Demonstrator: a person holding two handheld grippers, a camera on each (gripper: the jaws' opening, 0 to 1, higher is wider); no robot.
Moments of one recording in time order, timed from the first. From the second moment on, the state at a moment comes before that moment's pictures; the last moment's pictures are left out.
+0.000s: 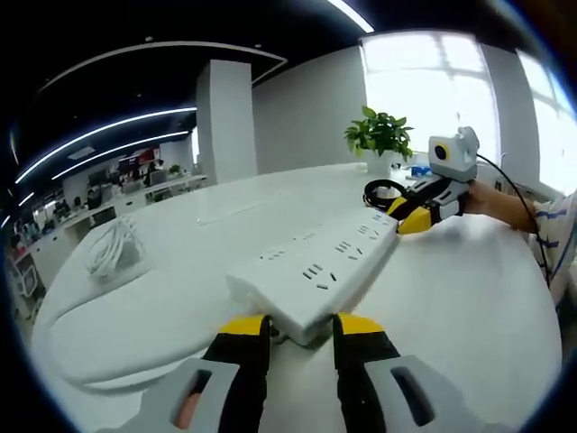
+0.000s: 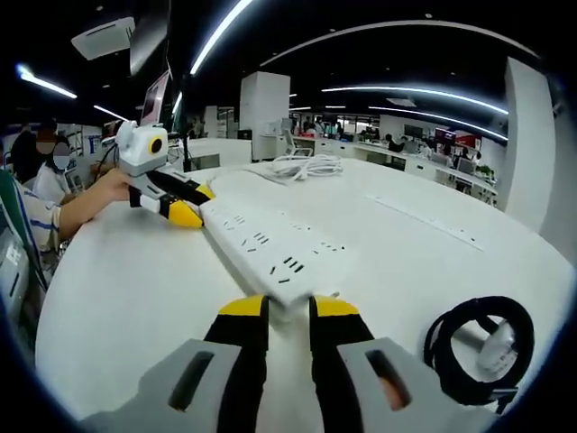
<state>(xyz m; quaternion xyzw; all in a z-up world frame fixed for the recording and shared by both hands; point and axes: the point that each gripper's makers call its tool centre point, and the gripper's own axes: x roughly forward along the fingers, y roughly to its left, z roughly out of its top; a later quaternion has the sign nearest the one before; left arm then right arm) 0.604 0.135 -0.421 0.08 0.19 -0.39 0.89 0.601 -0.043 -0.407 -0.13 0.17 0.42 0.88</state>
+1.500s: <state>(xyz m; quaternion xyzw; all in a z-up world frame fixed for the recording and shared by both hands) 0.569 0.116 -0.420 0.08 0.20 -0.42 0.88 0.561 -0.062 -0.406 -0.11 0.17 0.41 0.89</state>
